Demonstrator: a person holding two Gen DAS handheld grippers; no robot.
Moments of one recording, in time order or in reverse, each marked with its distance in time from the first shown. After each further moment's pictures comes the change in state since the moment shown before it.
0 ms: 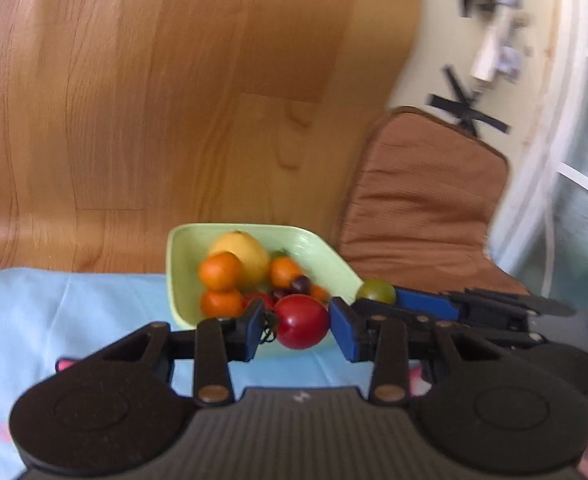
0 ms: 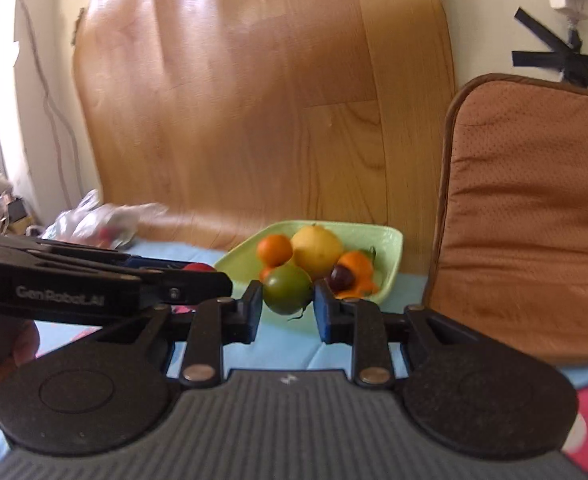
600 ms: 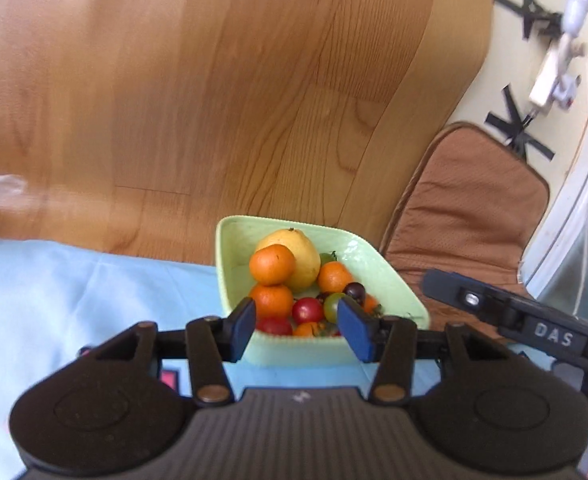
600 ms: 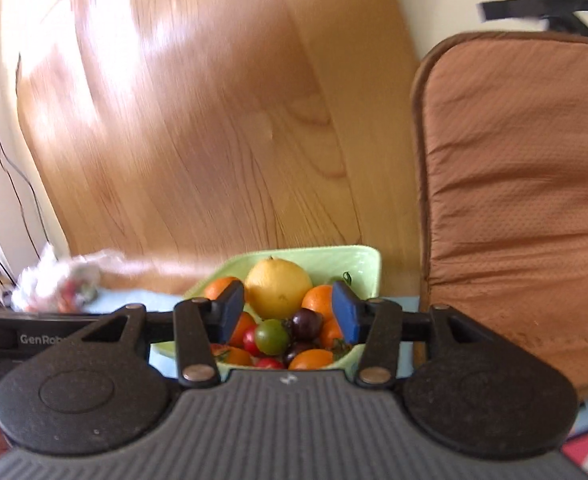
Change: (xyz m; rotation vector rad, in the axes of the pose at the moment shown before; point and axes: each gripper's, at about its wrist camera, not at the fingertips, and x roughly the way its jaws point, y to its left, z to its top) left arm -0.009 0.025 -0.015 -0.098 -0.024 0.056; right arm -0.005 -0.035 0.001 0.166 -0.065 -0.012
